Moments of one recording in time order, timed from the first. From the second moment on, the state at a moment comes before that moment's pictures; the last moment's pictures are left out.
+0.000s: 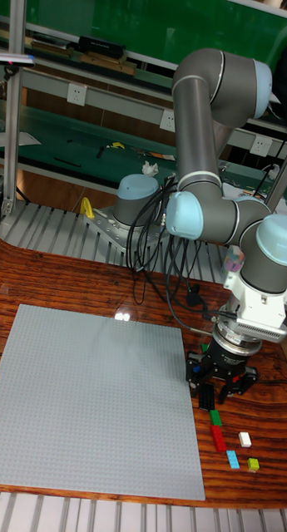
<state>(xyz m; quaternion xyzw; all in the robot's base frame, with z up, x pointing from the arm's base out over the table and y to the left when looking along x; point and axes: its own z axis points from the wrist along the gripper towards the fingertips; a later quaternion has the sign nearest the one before) 0.607 0.197 -0.002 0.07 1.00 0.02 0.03</state>
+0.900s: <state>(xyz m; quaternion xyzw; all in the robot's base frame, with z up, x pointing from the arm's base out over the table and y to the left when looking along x) 0.605 0.197 -0.002 0.08 1.00 0.02 0.02</state>
